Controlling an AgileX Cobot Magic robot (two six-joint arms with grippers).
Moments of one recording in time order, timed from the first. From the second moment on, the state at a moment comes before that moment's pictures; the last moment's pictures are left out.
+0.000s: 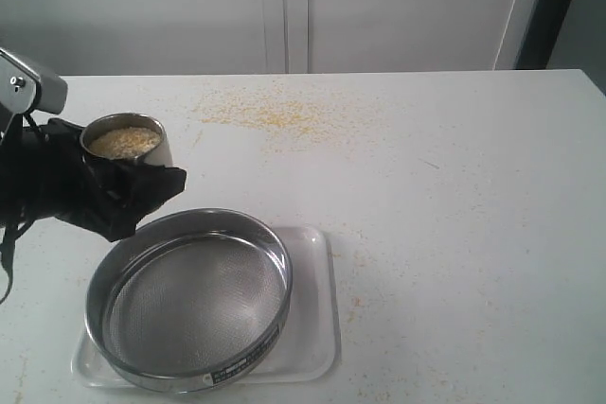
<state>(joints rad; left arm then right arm) -0.28 1.26 -0.51 1.11 -0.55 -0.87 0.17 0.01 -0.01 -0.02 0.33 0.07</state>
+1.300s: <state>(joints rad) -0.48 1.27 -0.51 1.39 -0.08 -0.92 0.17 0.01 -0.01 -0.02 0.33 0.07</state>
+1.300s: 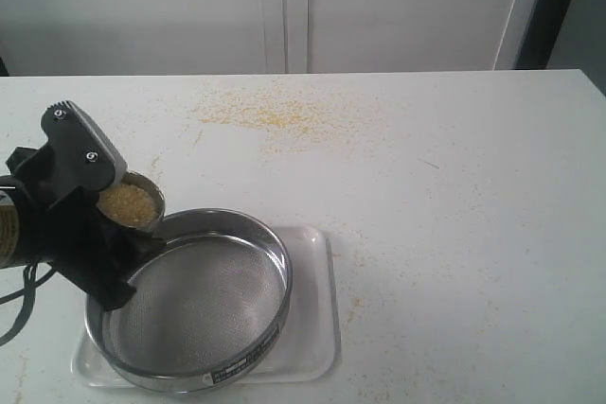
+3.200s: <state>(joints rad) -0.59 1.47 -0.63 1.49 0.12 -0.79 0.17 0.01 -0.01 -0.02 0.33 0.07</state>
